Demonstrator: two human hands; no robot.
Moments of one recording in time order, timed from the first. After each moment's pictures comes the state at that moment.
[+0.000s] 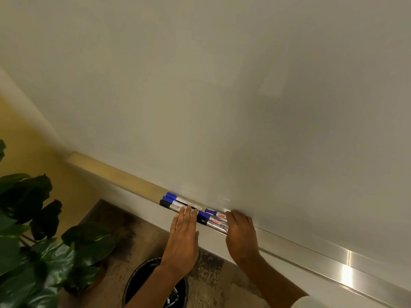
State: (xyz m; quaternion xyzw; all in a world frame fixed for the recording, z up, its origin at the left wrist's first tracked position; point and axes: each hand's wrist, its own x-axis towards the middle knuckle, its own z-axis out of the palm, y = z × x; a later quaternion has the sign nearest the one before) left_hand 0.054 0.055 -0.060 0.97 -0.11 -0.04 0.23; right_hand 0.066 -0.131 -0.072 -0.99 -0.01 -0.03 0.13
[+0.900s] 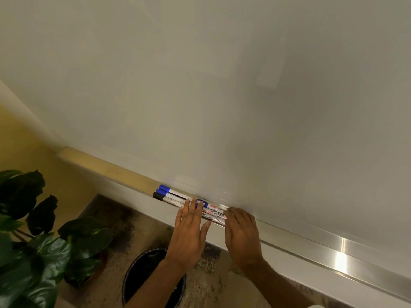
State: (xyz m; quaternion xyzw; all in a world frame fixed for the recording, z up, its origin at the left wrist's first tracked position) left_hand 0.047 0.026 -0.071 0.97 -0.13 -0.03 0.22; right_hand 0.030 -0.152 -0.072 -0.96 -0.07 -0.20 0.18
